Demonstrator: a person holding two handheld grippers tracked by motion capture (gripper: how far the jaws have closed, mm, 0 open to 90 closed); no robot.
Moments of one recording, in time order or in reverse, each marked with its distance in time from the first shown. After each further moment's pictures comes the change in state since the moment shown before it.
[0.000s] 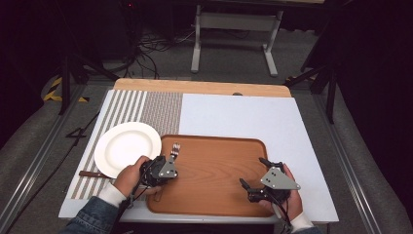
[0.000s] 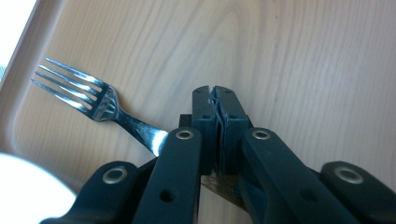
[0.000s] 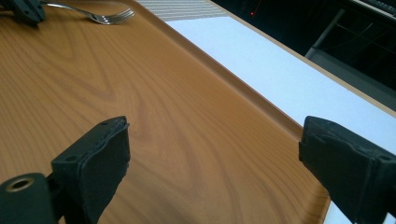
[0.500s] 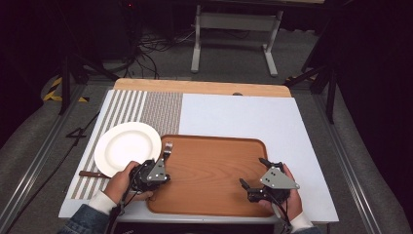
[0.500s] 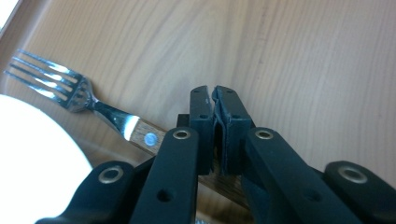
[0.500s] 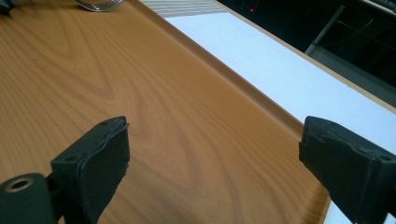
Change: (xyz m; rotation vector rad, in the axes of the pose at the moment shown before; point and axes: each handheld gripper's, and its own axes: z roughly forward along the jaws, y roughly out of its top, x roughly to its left) left arm -0.008 -0.022 -0.012 -0.025 -0.005 -0.063; right arm 0.000 0.000 0.001 0.008 0.002 0.007
